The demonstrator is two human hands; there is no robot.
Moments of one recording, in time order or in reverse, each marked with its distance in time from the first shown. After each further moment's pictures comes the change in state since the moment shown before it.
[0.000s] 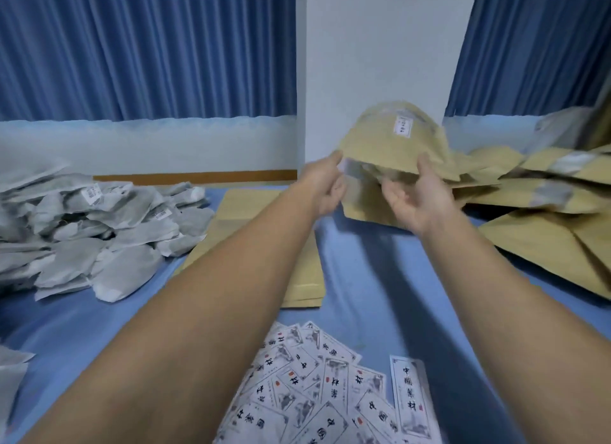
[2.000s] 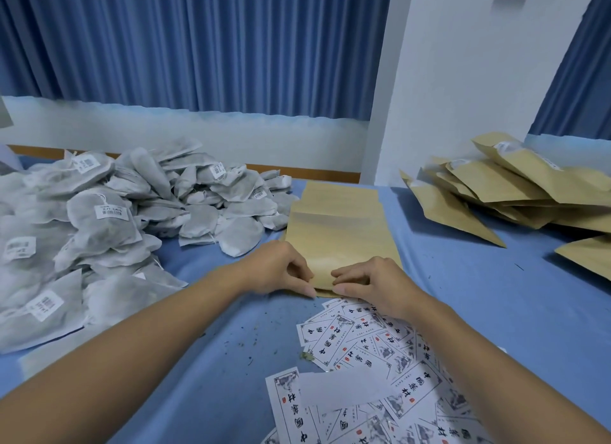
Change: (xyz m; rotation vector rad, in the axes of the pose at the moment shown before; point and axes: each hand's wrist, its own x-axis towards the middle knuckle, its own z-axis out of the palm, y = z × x) left_hand -0.122 -0.042 -0.268 1.366 -0.267 0.259; right_hand -0.099 0.171 -0.030 -1.617 -0.915 -0.201
